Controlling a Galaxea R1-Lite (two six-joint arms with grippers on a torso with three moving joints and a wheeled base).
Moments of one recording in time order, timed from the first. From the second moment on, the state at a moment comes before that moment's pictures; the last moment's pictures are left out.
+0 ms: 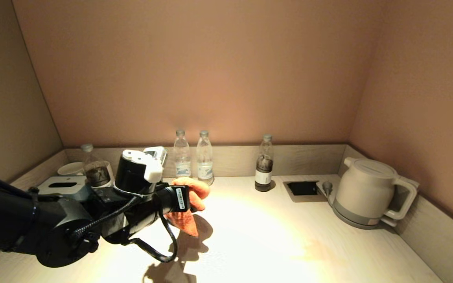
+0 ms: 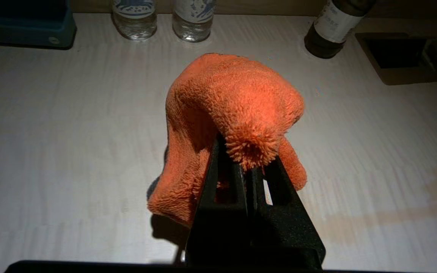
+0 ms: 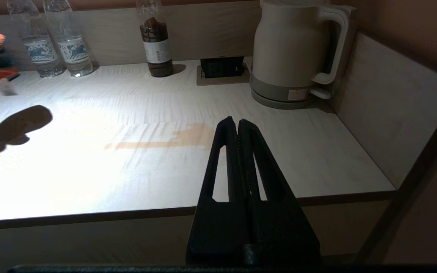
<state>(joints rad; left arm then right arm) -0.68 1.91 -0.93 -0.53 0.34 -0.39 -0.02 0.00 0.00 0.00 -0.01 0.04</state>
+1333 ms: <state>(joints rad) -0.51 2.14 -1.16 -0.33 0.41 -0.43 -0.02 0.00 0.00 0.00 -0.01 0.04</state>
